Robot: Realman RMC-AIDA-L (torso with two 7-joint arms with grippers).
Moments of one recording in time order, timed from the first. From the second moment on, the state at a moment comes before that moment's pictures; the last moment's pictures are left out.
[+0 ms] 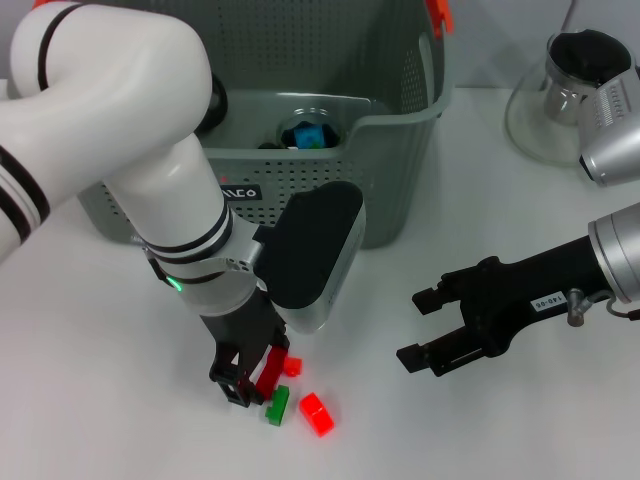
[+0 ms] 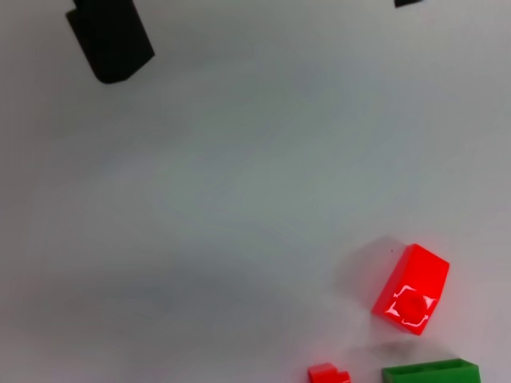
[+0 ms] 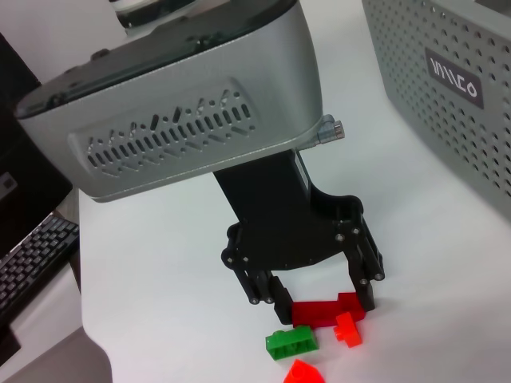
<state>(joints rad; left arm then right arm) -0.78 -2.17 1.59 1.03 2.67 1.51 -1.66 0.61 2.09 -1.14 -1.00 -2.16 -1.63 1.95</state>
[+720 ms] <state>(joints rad) -0.79 -2.17 1.59 1.01 2.66 1.51 -1.66 0.61 2.09 -1.14 -1.00 -2.16 -1.63 1.95</state>
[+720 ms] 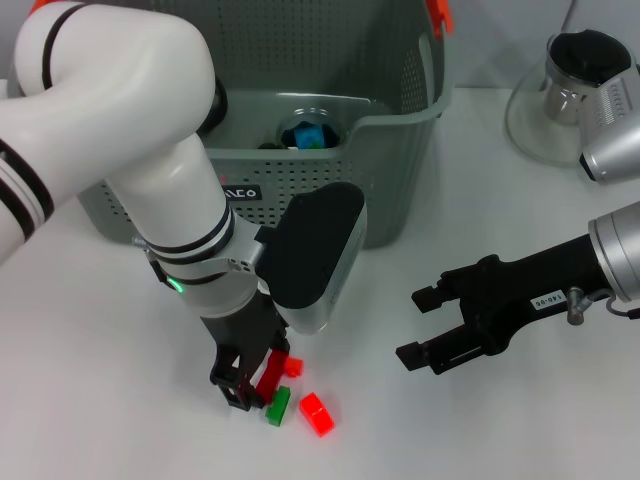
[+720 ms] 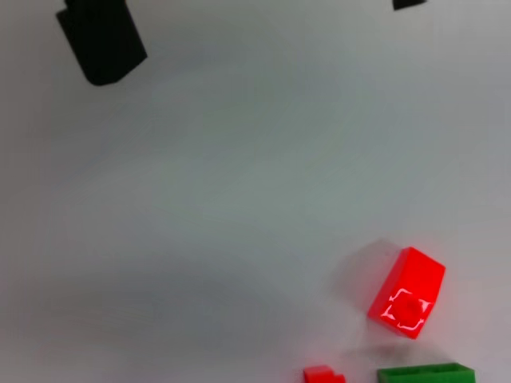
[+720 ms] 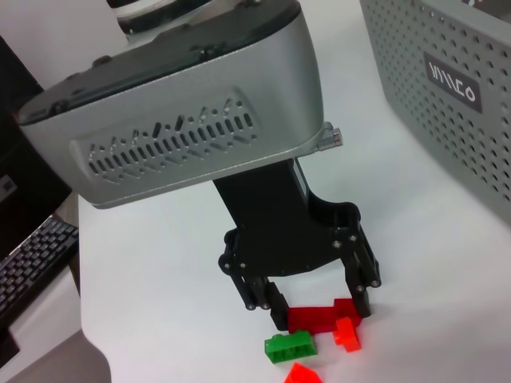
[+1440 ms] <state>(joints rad) -0.79 -2.16 1.14 1.14 2.65 1.70 -1.65 0.60 2.09 -1.10 -1.01 -2.16 -1.64 1.95</state>
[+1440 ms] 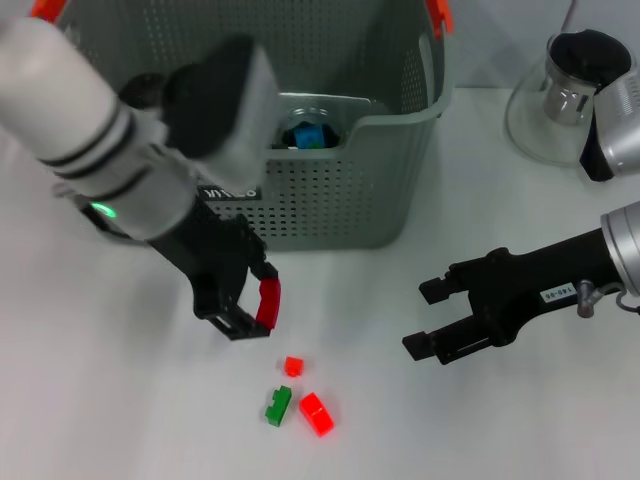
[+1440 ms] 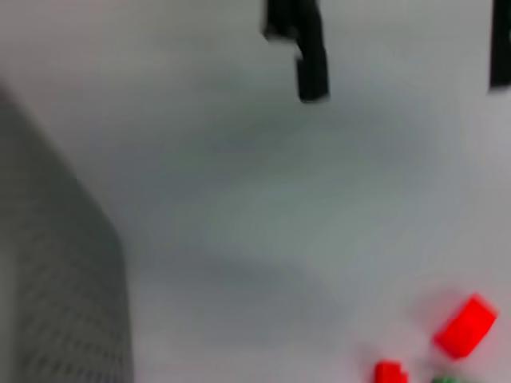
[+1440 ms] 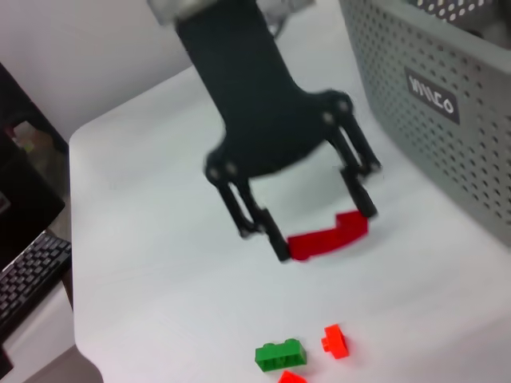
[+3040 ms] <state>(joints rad) -0.91 -1.98 0.76 1.09 2.41 1.35 -2.04 0.60 2.09 -1.07 -1.01 -2.16 -1.64 1.93</state>
